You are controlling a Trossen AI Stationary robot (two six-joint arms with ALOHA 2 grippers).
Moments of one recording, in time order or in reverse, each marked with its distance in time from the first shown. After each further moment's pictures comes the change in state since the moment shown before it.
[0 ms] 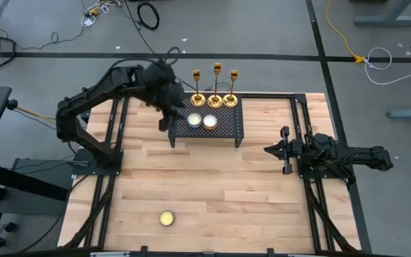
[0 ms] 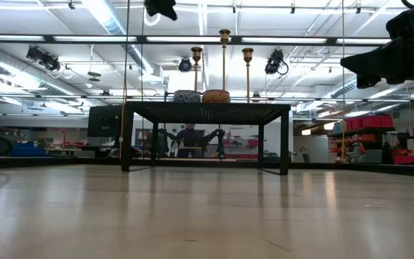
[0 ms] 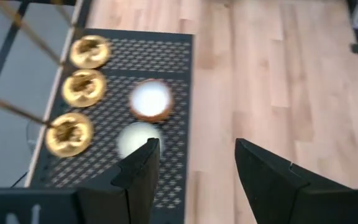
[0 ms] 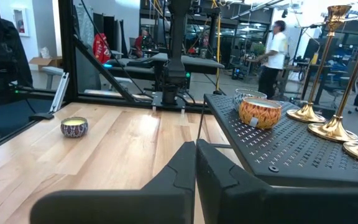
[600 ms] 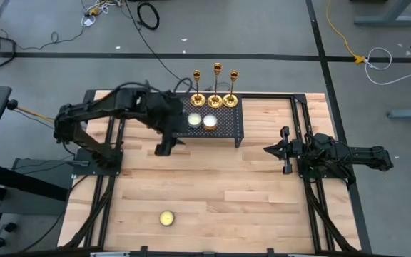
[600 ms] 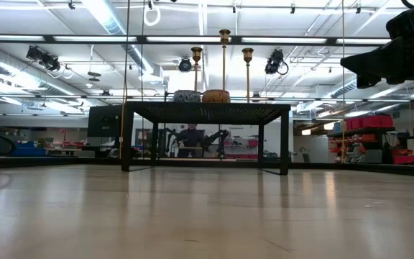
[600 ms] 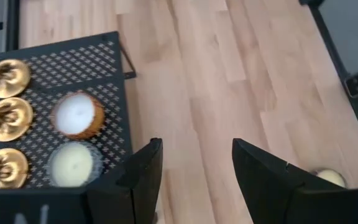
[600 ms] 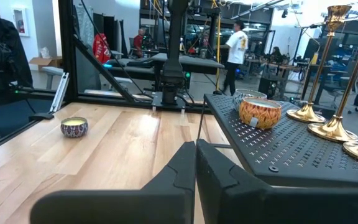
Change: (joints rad) left arm -0.256 -0.013 -0.071 0.018 -0.061 0.034; right arm 0.000 0.000 0.000 0.000 0.000 0.000
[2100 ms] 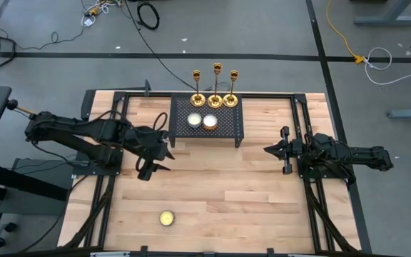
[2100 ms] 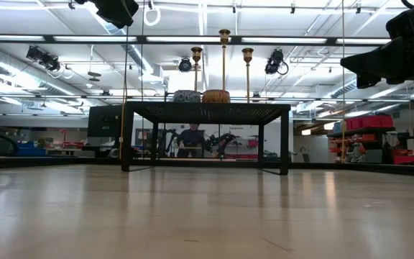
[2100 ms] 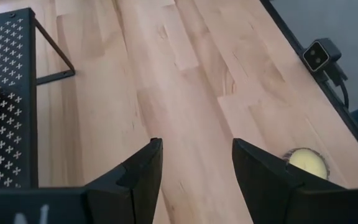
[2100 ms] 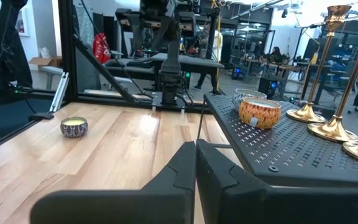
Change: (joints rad) left arm -0.199 -0.417 -0.768 0.513 -0.007 -0.098; right arm 0.000 0.000 0.000 0.000 0.000 0.000
